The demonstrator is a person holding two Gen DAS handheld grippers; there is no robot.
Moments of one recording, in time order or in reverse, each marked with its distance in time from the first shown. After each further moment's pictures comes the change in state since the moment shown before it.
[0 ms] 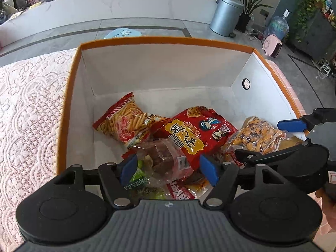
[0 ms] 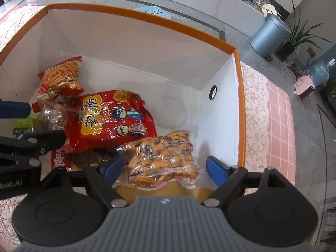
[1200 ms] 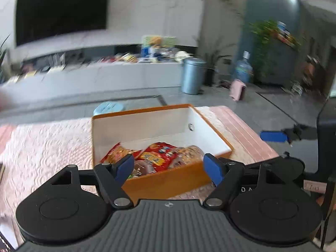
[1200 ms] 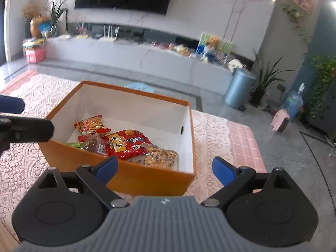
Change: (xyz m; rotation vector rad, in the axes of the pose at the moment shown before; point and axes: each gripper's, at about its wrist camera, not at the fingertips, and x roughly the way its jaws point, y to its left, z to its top) left arm -0.164 -0.045 -0.095 0.200 -0.421 -0.061; right arm -0.150 0.006 -0.130 0.144 -0.486 -0.058
